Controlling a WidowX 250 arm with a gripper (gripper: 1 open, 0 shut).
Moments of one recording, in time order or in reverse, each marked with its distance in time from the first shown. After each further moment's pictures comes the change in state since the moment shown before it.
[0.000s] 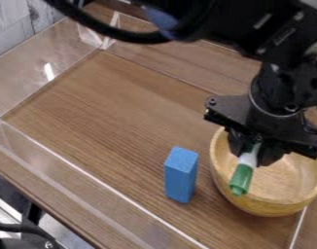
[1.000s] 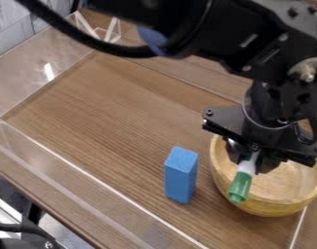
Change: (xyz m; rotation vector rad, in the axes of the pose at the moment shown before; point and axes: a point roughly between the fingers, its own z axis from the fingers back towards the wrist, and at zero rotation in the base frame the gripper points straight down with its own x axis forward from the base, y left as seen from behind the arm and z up) arm -0.003 0.003 -0.010 -0.022 -0.011 0.024
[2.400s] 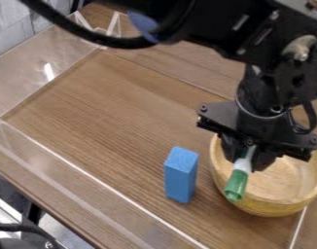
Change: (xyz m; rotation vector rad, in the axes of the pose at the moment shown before) arm 0.002 0.008 0.002 -0.012 0.049 0.039
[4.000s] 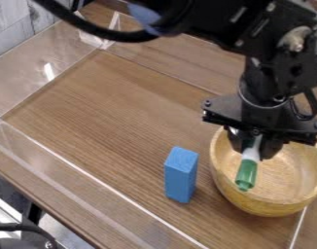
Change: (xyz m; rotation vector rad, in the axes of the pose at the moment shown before) arm 0.015 -0.004 -0.001 -0.045 -0.053 0.063
